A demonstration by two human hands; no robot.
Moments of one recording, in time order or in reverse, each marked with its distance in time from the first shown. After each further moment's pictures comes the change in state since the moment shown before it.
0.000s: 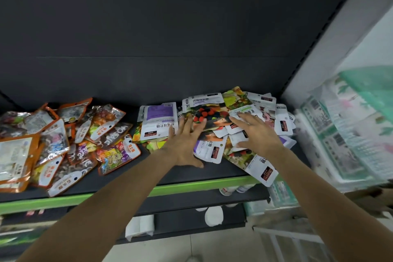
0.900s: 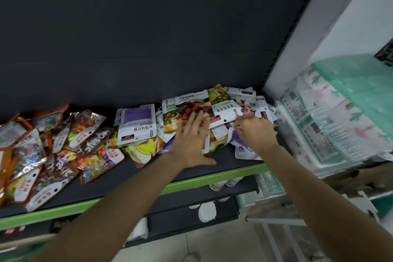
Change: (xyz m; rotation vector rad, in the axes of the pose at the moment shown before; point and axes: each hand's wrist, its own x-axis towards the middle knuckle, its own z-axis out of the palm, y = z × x) left_hand 0.011 0.057 0.000 0.110 0.160 0.108; right_hand -0.023 0.007 -0.009 -0.224 0.226 0.161
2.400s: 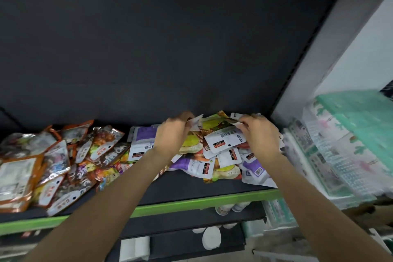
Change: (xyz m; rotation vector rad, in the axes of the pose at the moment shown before) left_hand -0.015 -0.046 -0.081 -0.236 0.527 -0.263; right_hand 0.022 -0.012 -0.057 0.347 0.313 0.090
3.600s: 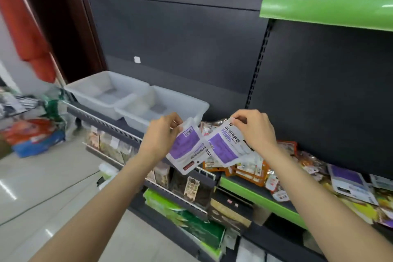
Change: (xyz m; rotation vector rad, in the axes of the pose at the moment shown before) left_hand -0.359 -0.388 -0.374 -0.114 0.392 -0.554; right_hand -0.116 -0.607 -0.027 0.570 -0.233 -0.469
